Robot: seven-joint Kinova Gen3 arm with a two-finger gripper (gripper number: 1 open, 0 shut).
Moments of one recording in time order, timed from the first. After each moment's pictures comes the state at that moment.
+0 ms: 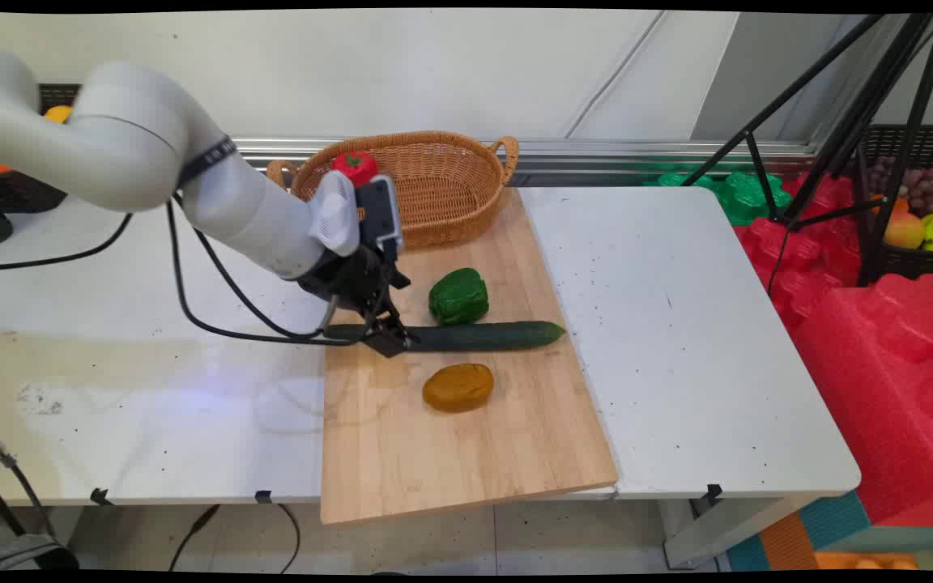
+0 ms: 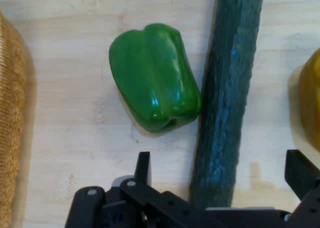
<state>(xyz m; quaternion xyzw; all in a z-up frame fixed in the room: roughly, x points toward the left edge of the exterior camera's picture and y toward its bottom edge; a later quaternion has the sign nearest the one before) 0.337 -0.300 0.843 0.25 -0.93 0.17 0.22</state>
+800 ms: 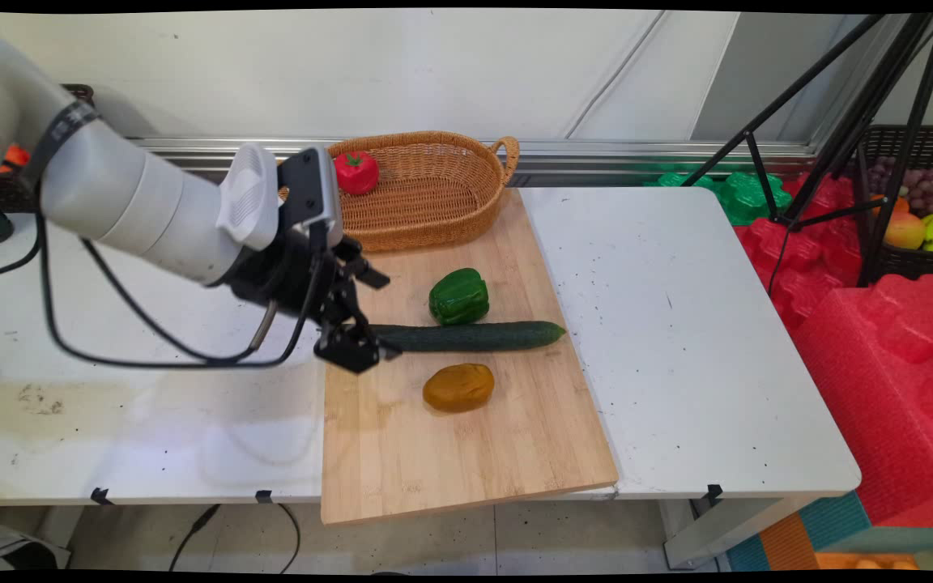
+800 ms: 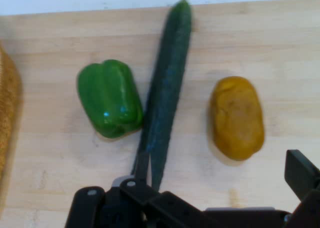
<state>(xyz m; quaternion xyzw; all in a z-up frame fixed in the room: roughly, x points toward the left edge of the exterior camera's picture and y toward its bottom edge) 0.344 -0.219 0.906 0.26 -0.91 0.17 0.28</state>
